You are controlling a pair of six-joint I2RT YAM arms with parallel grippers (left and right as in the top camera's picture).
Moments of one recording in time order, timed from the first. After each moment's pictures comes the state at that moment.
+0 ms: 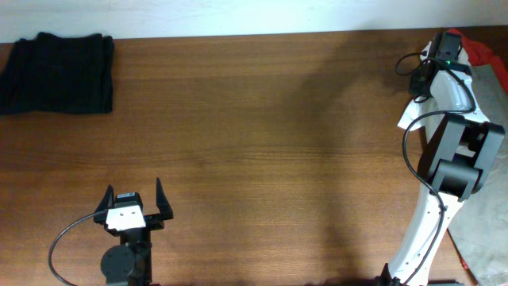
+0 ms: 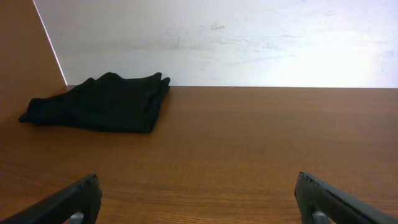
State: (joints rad) left arm 0.06 0.01 0.01 -0.08 -0.08 0.03; right arm -0.33 2.44 1.98 -0.58 0.26 -0.13
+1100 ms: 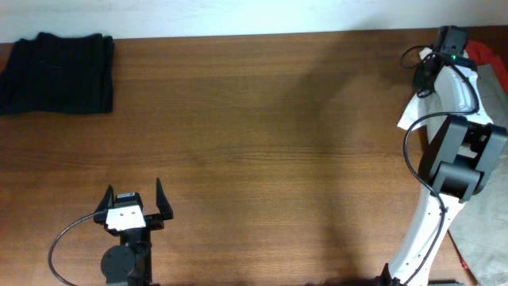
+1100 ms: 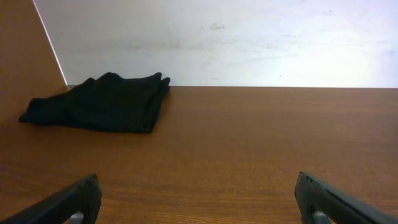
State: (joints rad) left arm 0.06 0.01 0.01 -0.08 -0.08 0.03; right arm -0.33 2.42 2.03 -0.63 0.25 -0.05
